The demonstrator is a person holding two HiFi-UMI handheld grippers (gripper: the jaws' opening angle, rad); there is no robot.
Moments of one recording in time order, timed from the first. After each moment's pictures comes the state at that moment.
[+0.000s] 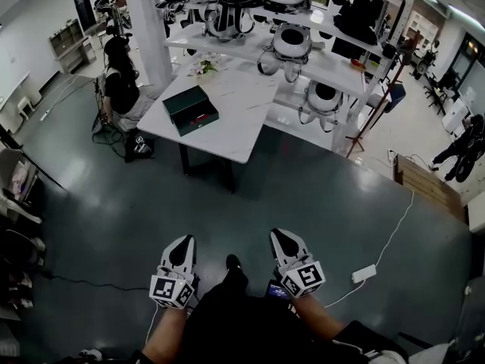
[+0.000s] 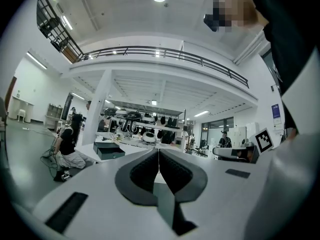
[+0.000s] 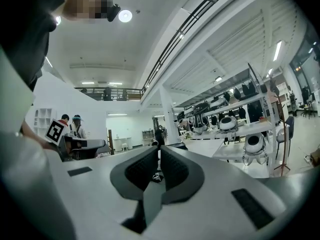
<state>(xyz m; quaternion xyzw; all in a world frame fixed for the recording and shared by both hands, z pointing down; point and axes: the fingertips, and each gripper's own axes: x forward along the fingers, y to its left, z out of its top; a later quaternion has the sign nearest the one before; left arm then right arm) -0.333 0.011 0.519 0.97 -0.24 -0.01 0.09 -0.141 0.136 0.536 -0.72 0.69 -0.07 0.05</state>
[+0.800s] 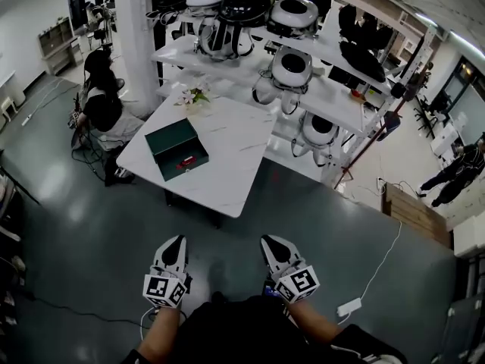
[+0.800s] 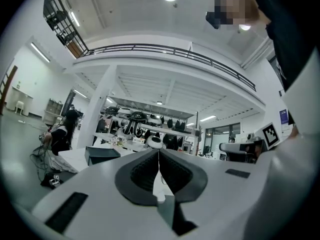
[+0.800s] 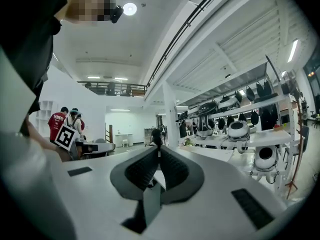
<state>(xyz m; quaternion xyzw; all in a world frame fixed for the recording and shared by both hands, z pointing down) -0.208 -0.196 0.525 0.96 -0.24 -0.03 0.11 -0.031 -0.058 0.508 -0.70 0.71 -0.06 0.02</state>
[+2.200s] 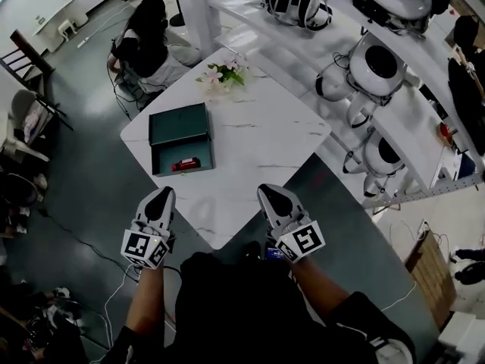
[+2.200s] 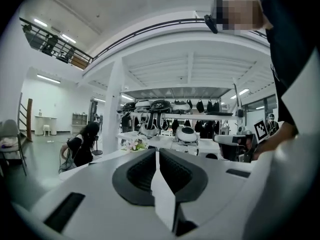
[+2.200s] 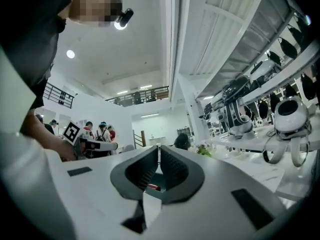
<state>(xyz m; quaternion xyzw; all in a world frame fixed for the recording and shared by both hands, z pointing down) -0.010 -0.403 0.522 0.91 -0.40 0.07 0.06 0.207 -0.351 0.529 -0.50 0.86 -0.07 0.06</state>
